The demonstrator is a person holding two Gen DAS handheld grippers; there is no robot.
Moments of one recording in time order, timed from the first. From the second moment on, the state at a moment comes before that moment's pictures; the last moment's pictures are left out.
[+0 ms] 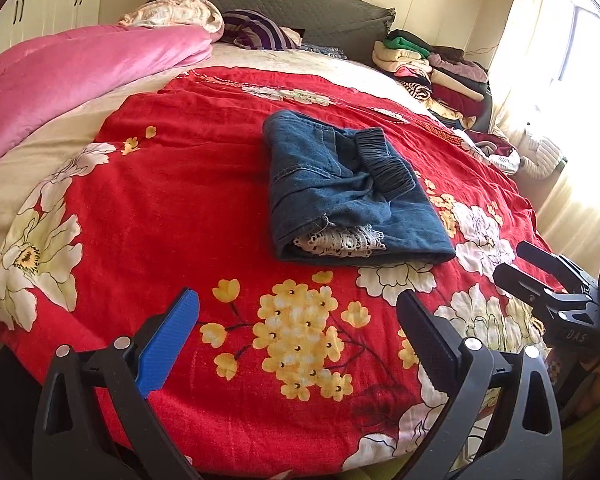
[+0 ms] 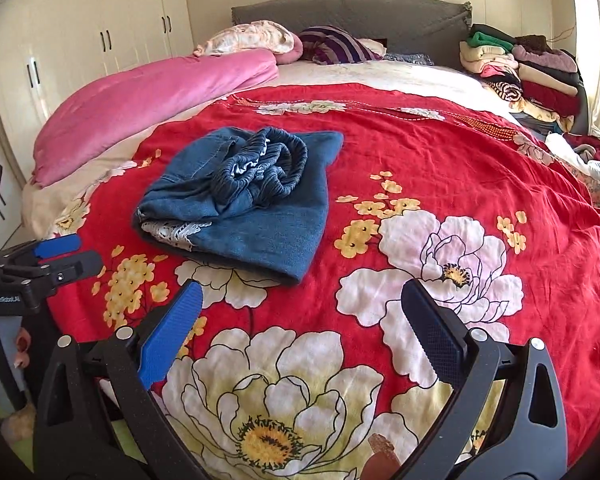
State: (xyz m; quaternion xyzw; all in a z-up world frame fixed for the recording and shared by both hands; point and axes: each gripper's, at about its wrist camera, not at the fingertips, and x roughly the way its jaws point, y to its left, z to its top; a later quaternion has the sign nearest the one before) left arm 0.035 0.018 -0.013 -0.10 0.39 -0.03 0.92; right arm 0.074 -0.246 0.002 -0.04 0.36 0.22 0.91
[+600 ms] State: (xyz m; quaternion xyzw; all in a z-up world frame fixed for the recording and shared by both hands) left arm 0.032 0.014 -0.007 -0.10 0.38 -0.03 0.92; right arm 0.068 -0.247 0.009 -0.05 0.35 0.22 0.91
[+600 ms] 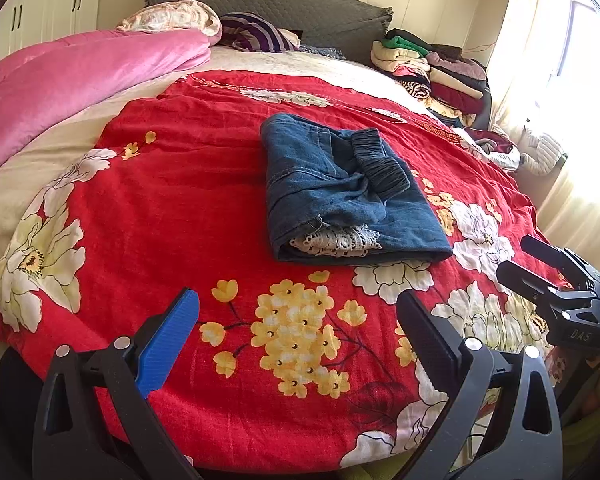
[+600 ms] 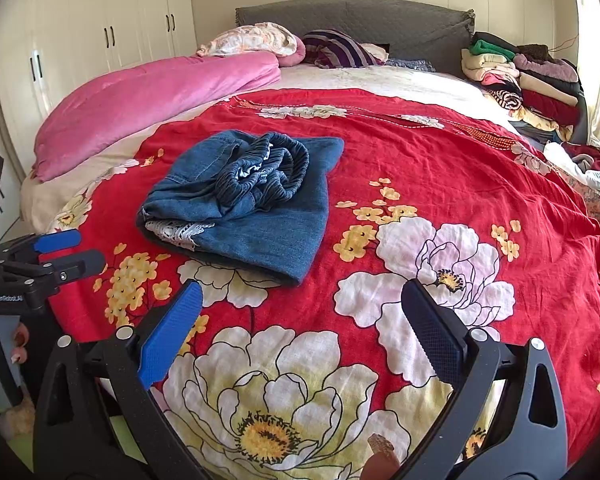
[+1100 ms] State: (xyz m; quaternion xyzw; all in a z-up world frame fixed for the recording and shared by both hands) left arm 0.030 0.012 -0.005 -0.09 0.38 -0.02 0.92; right arm 0.067 -0.246 0.008 -0.05 0.35 0.22 0.91
